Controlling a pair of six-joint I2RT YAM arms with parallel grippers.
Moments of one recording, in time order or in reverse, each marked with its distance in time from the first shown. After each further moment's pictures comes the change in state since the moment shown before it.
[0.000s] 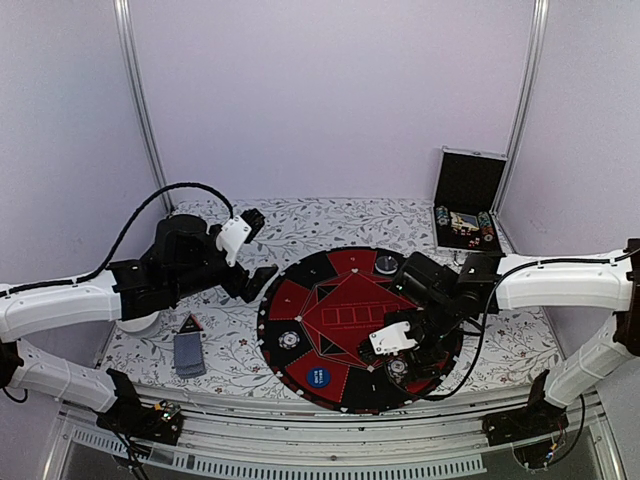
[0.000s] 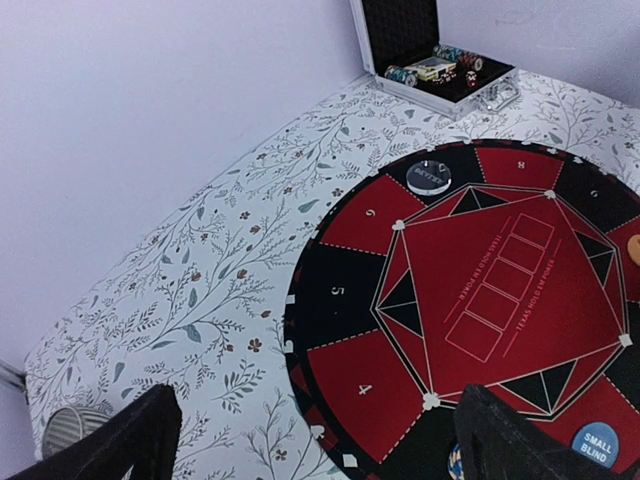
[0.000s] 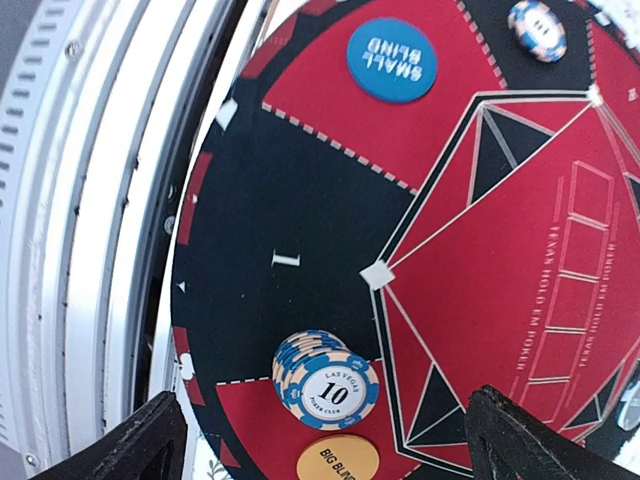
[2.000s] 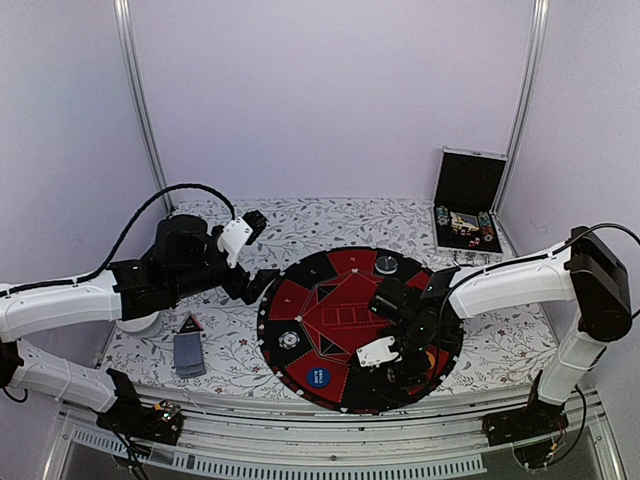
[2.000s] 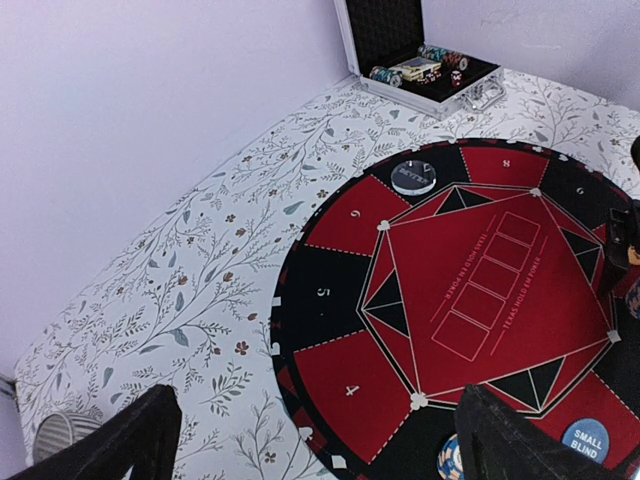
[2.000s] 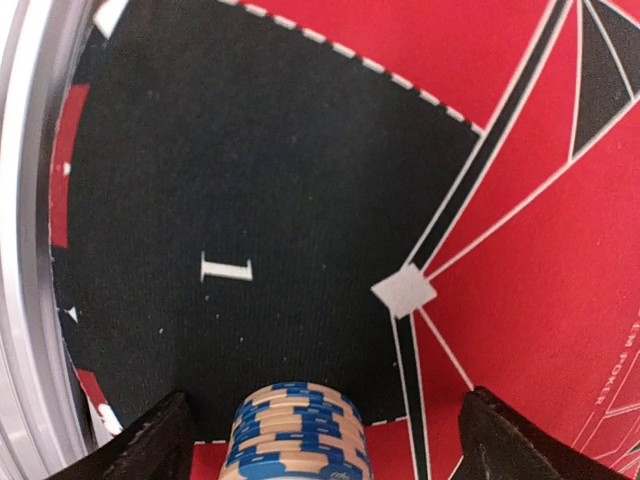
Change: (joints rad) left arm 0.000 0.002 0.000 -0.002 0.040 0.000; right arm 0.006 0.260 -0.003 0.072 0.103 0.030
